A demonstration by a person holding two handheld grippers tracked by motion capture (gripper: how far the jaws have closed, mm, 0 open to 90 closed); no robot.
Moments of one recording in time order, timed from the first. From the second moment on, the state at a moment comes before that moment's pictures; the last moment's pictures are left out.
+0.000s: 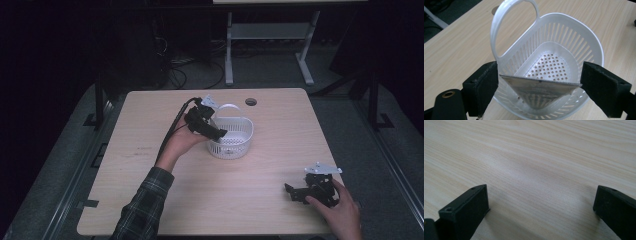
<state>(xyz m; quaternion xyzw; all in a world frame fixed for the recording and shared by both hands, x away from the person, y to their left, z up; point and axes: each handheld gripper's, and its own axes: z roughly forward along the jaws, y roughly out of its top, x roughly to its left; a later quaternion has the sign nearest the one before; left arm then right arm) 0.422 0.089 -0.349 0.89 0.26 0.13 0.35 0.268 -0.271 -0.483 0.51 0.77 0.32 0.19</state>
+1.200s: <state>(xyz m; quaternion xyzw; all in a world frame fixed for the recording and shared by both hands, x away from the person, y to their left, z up) 0.382 0.162 -0.346 0.87 0.27 0.15 0.38 0.268 -0.271 -0.483 0.51 0.77 0.32 0.19</state>
